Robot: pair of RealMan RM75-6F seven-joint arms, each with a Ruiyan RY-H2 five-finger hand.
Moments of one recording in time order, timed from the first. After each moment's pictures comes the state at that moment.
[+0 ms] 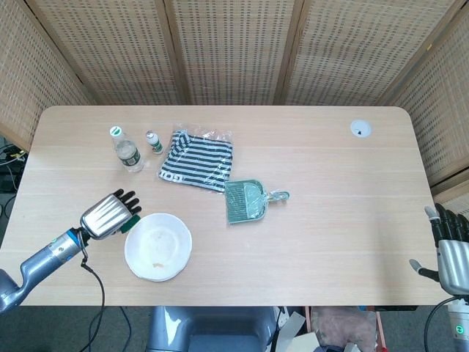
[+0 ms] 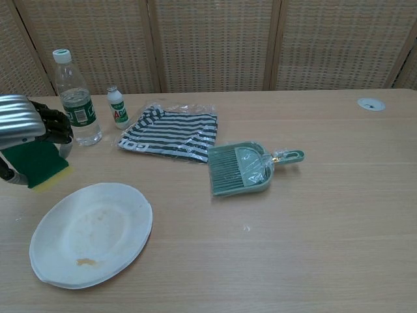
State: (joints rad) left arm -0.65 -1.39 0.14 -1.01 1.88 1.23 0.09; right arm 0.06 -1.10 0.11 -1.62 -1.39 1.48 -0.14
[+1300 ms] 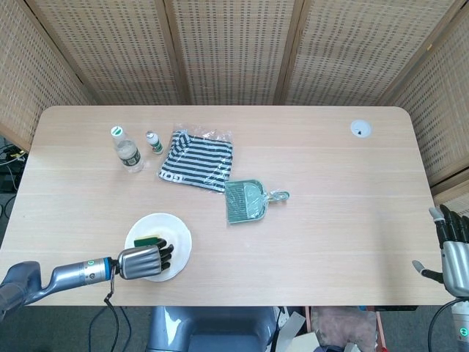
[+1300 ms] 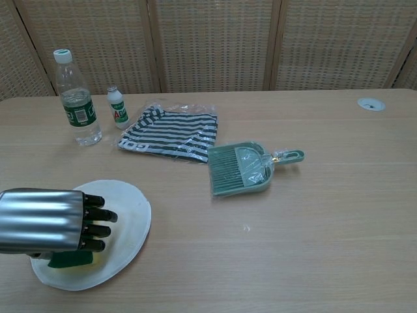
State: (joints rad) left arm -0.74 -1.63 0.35 -0.71 2.18 1.33 0.14; right arm 0.05 -1.09 0.11 -1.62 -1.39 1.48 -0.10
